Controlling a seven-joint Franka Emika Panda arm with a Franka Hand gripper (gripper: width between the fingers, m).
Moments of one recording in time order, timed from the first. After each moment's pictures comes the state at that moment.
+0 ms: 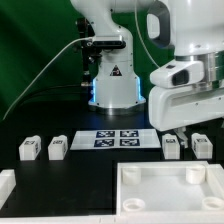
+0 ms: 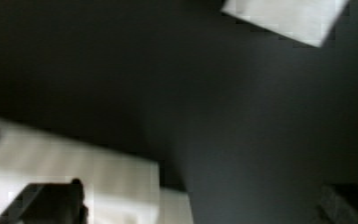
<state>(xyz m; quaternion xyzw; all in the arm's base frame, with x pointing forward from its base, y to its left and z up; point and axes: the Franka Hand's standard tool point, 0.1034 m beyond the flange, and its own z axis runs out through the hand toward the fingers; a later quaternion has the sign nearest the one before) 0.462 0.154 0.049 -0.99 -0.10 -0.02 0.05</state>
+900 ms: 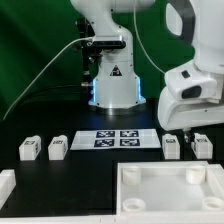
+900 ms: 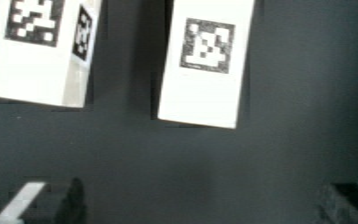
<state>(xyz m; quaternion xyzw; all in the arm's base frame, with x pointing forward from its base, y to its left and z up) 0.439 0.169 0.050 -0.97 -0.06 0.25 0.02</state>
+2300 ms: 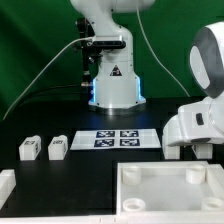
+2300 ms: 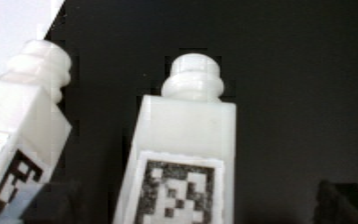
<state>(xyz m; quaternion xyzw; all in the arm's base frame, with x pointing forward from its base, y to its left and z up) 0.394 0.178 0.009 -0.90 -0.04 0.43 -0.02</state>
